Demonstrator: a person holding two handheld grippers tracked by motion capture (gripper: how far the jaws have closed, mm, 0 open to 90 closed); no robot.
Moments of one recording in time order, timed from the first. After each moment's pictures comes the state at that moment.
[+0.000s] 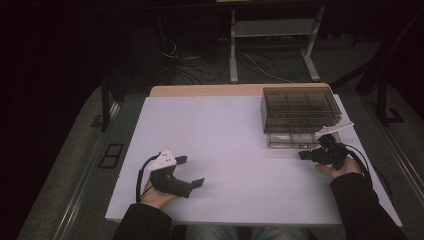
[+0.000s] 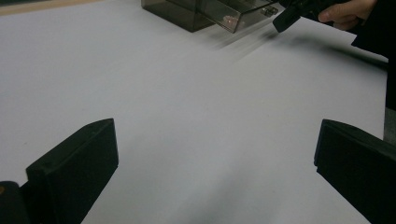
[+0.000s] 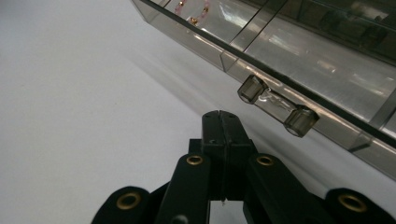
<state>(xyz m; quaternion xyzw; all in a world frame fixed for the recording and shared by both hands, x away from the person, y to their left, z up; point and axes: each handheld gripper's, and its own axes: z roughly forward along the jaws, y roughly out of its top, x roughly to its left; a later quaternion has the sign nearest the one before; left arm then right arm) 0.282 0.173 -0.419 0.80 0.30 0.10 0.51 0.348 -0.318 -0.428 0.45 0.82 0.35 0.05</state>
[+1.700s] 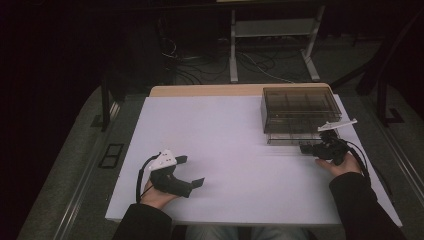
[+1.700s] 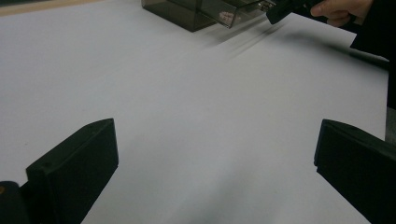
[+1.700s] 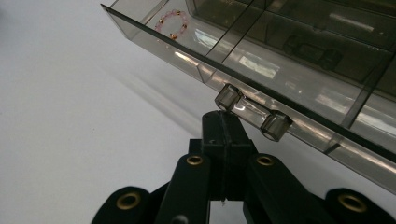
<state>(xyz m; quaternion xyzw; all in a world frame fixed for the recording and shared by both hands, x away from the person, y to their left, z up) 0.282 0.173 -0.420 0.80 0.29 0.10 0.51 0.358 -0.324 -0.427 0.46 0.80 0.37 0.07</state>
